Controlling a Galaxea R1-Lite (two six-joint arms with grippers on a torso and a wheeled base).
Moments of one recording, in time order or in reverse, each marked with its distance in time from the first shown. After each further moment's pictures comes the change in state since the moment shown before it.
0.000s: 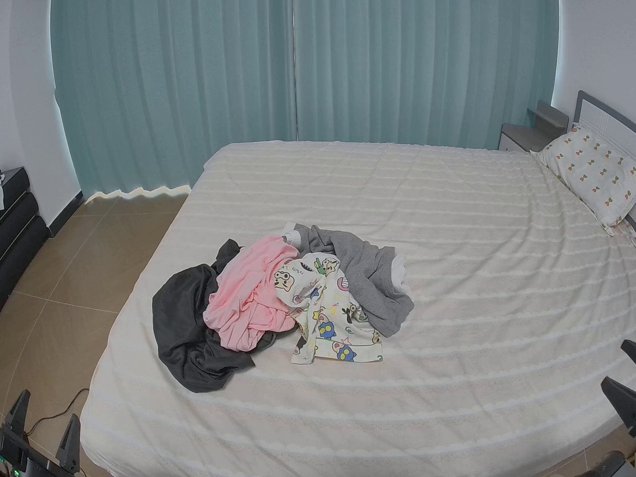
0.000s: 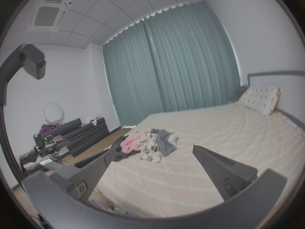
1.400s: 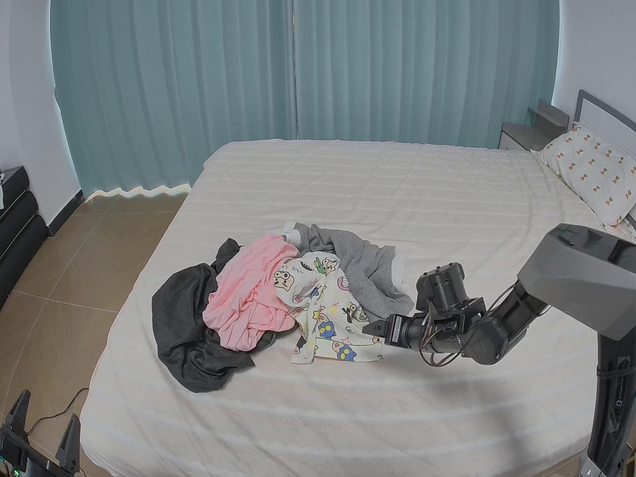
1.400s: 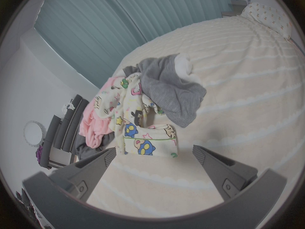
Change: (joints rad) left arm 0.000 0.000 0.000 -0.001 -0.003 -0.007; right arm 0.421 1.845 -0.642 -0.649 -0.327 0.414
